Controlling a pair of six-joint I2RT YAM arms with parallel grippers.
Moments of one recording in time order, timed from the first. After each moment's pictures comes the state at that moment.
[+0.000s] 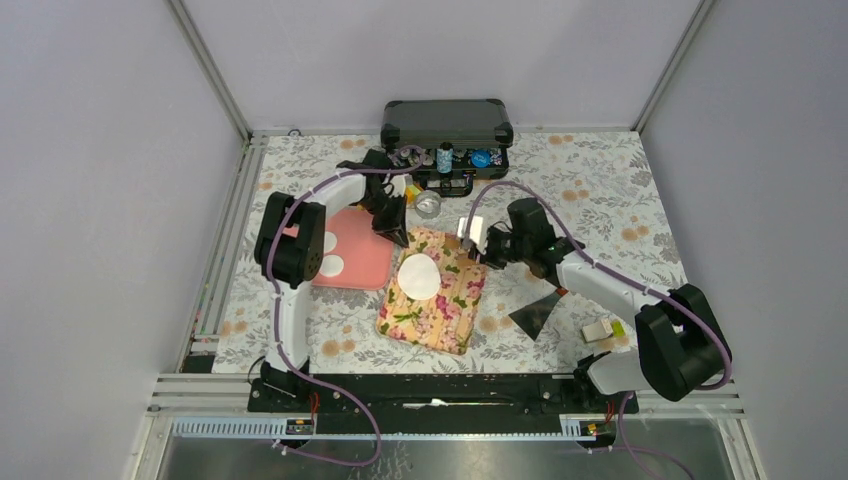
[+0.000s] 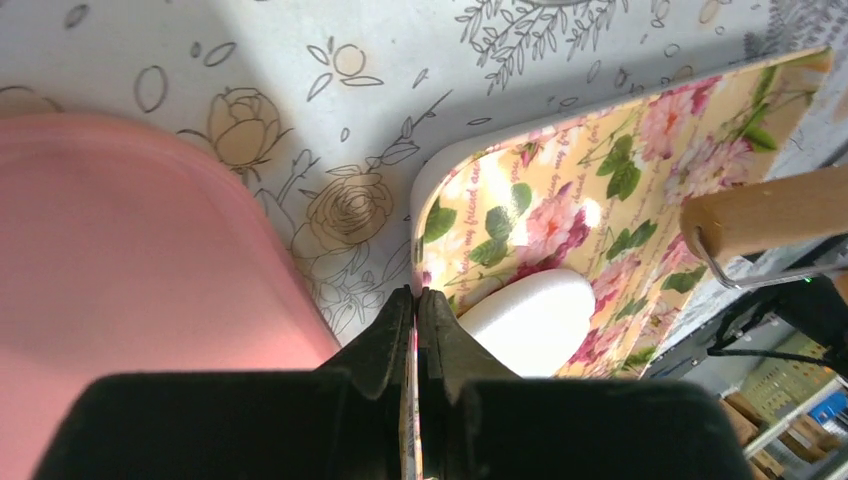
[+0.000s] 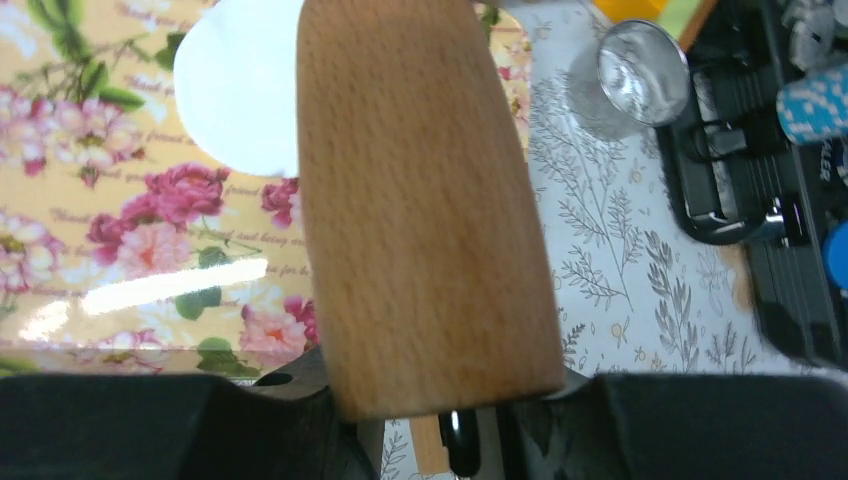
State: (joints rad) left arm -0.34 2.15 1.60 -0.78 0.52 -0.17; right arm 0.54 1.38 0.77 -0.09 -0.51 -0.81
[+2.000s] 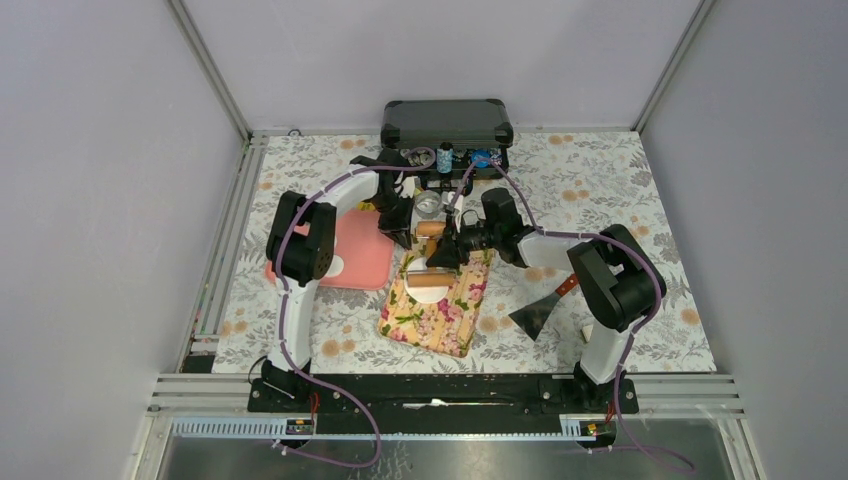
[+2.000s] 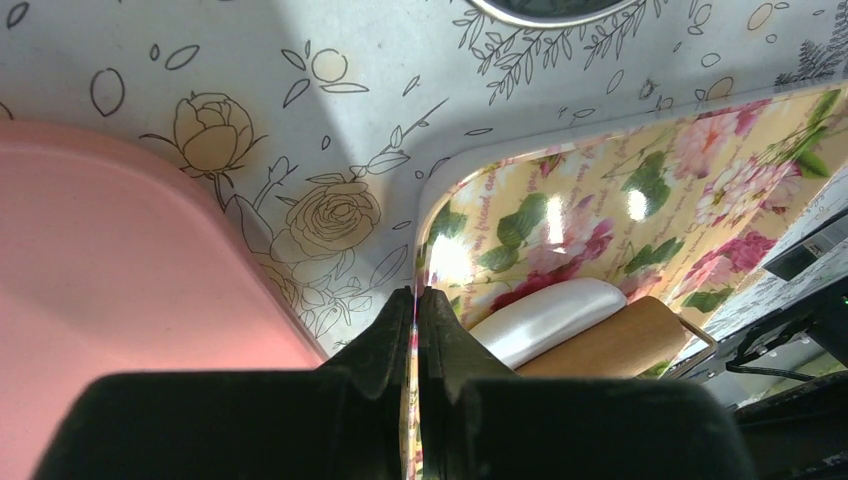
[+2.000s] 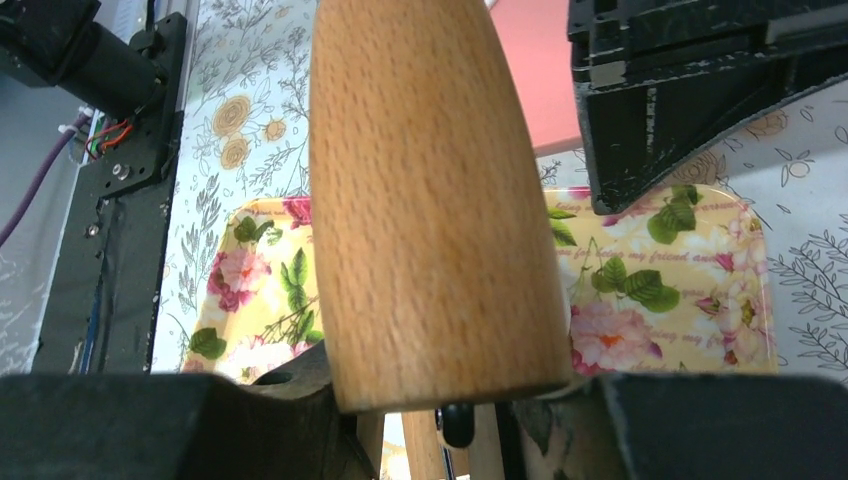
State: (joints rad) left arm -0.40 2.22 1.74 -0.93 0.39 -0.20; right arm 0.53 1.82 0.90 0.36 -0.95 -0.09
